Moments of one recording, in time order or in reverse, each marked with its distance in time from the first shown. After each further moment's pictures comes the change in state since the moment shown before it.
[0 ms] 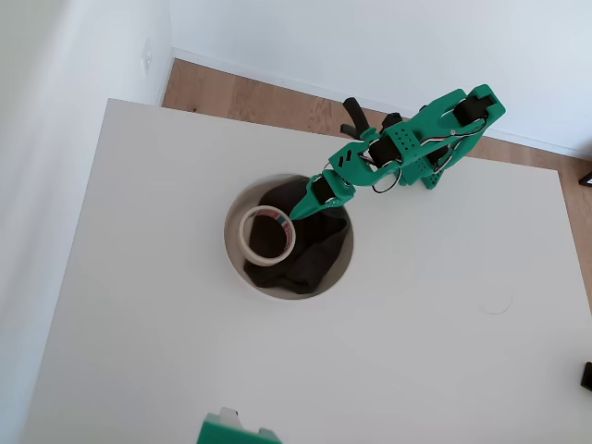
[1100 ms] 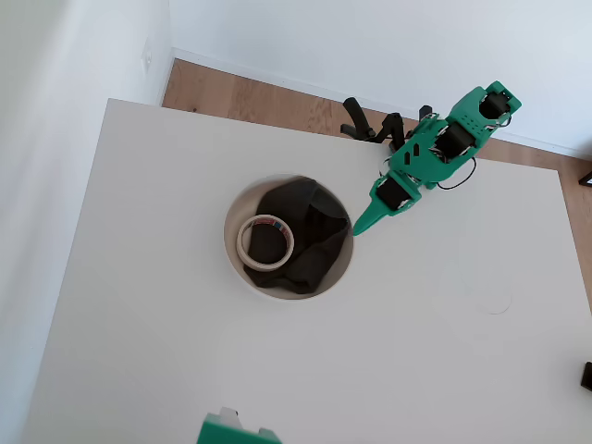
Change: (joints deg) arm -17.7 18.4 -11.0 20.7 5.4
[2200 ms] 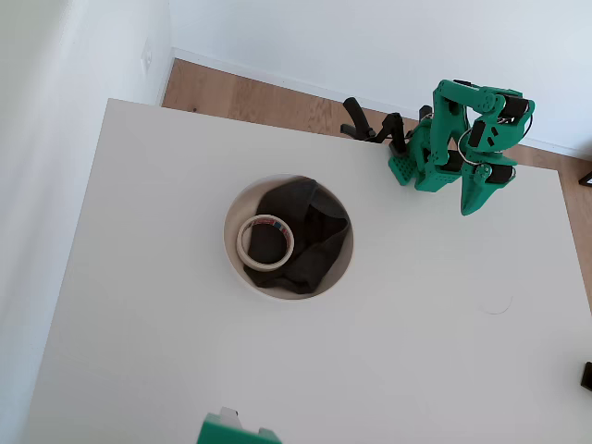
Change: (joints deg) arm -42.6 69.0 46.6 25.8 -8.5
